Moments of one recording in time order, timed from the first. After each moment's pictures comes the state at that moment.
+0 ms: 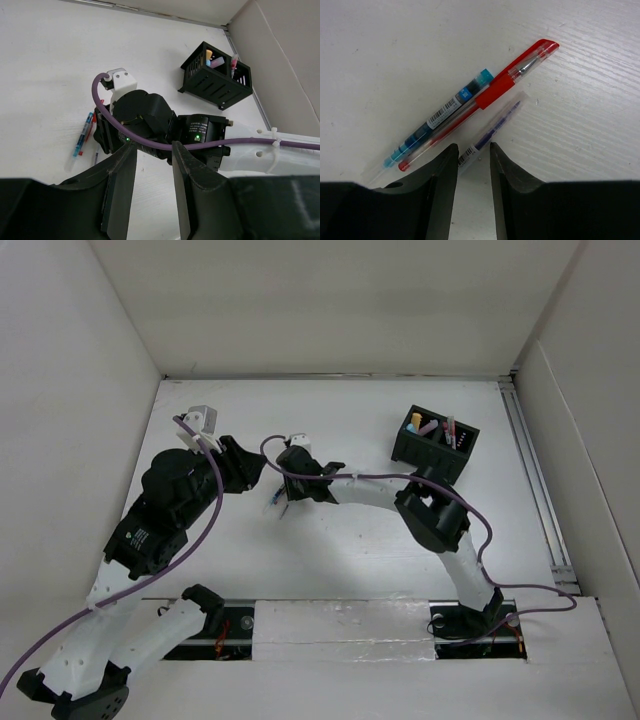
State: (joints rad) left arm -0.54 0.74 1.11 -0.60 -0.06 -0.50; right arm 0.94 2.19 1.60 -0.24 0.30 0.53
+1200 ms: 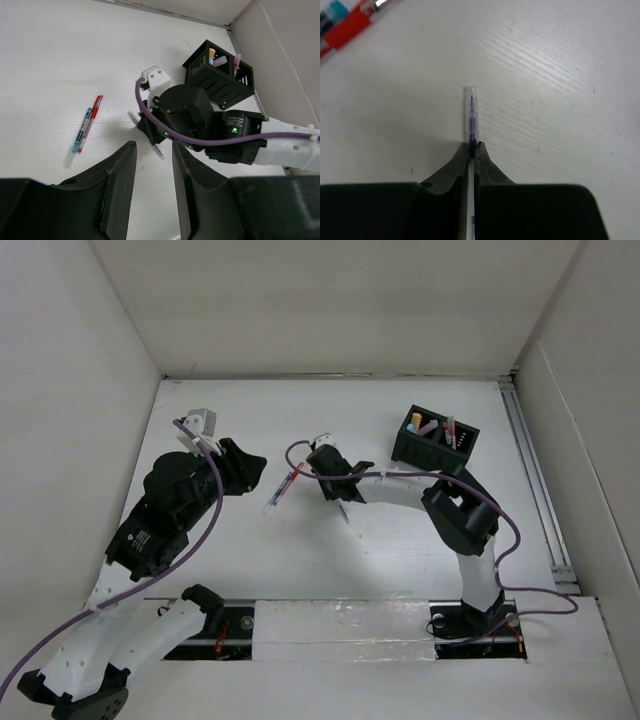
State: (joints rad) left arm -0.54 0.72 1.08 -0.60 -0.07 -0.52; right arm 0.84 2.03 1.37 -0.26 0.38 0.30
